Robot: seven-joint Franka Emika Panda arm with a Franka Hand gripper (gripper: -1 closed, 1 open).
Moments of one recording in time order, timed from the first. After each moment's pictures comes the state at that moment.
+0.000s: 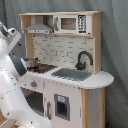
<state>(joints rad) -1.81 -0.68 2.45 -0.81 -0.18 1.69 0.09</state>
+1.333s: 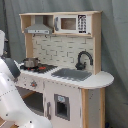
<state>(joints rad) -1.71 -0.73 2.47 -0.82 -0.47 1.88 -0.14</state>
